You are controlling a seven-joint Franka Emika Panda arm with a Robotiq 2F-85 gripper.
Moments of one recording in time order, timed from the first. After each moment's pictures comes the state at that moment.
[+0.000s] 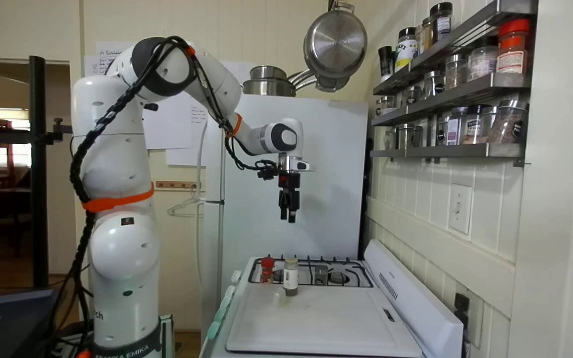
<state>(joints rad) 0.12 -0.14 0.34 -2.17 -0.06 1.94 0.58</state>
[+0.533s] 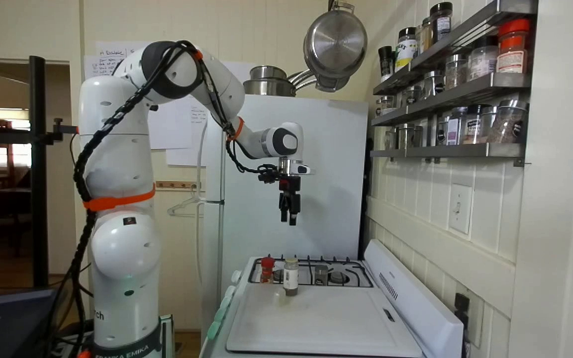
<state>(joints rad) 0.15 -0.10 0.32 -2.16 -0.07 1.97 0.58</state>
